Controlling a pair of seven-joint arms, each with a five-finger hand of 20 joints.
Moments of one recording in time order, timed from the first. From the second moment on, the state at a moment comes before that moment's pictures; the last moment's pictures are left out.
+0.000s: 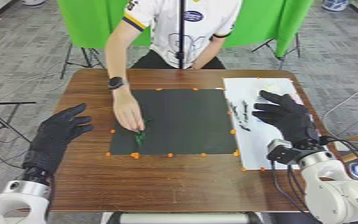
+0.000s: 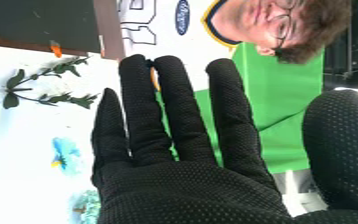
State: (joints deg) left arm 136.3 -40.0 -98.1 -129.1 40.2 22.7 17.3; right arm -113.4 -56.0 91.6 -116.7 -51.0 7.4 -0.8
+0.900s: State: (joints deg) left arm 135.9 -40.0 -98.0 -129.1 40.2 22.7 17.3; right arm -113.3 -56.0 91.5 -116.7 -51.0 7.5 -0.9
